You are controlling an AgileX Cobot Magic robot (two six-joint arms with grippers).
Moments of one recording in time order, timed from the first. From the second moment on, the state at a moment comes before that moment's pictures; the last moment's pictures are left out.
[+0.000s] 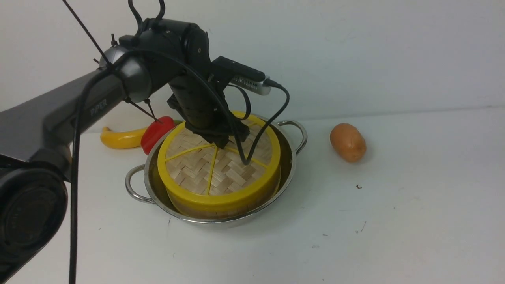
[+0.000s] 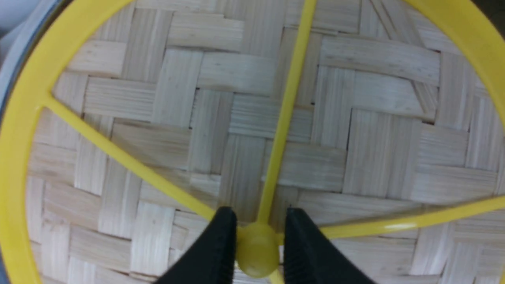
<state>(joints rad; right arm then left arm) 0.21 0.85 -1.08 0.06 1.23 -0.02 -0.35 2.14 -1.90 0.01 1.05 0.17</state>
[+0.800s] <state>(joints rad) 0.21 0.59 -0.90 -0.16 0.96 0.00 -0.35 1.18 -1.36 -0.03 0.79 0.24</state>
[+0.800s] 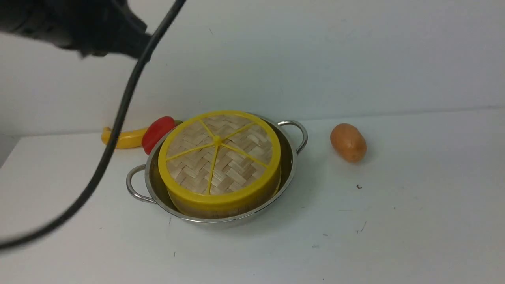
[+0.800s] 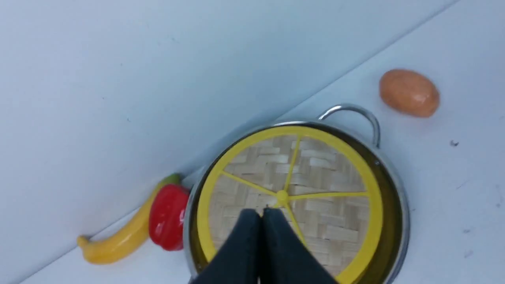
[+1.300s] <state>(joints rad) 0.21 0.35 -0.46 -0.16 0.72 0.11 -0.35 0.52 -0.60 -0.22 0.42 0.24</state>
